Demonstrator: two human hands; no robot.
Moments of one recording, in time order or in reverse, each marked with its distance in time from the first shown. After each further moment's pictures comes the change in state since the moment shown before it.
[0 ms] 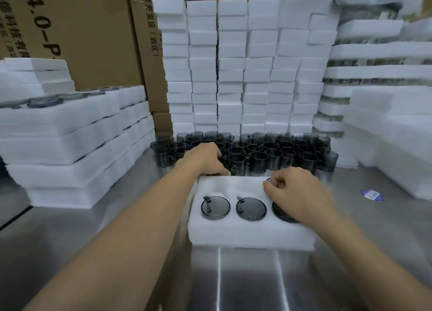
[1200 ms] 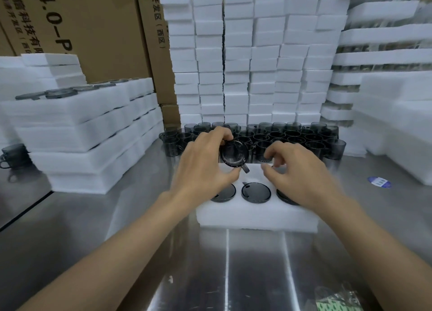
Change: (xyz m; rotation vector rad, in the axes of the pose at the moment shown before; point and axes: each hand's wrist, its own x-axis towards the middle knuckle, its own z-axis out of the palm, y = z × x) left_hand -0.127 0.011 0.026 -0.223 0.718 0.373; right_hand -0.005 -0.009 -0.014 0.097 0.056 -0.251
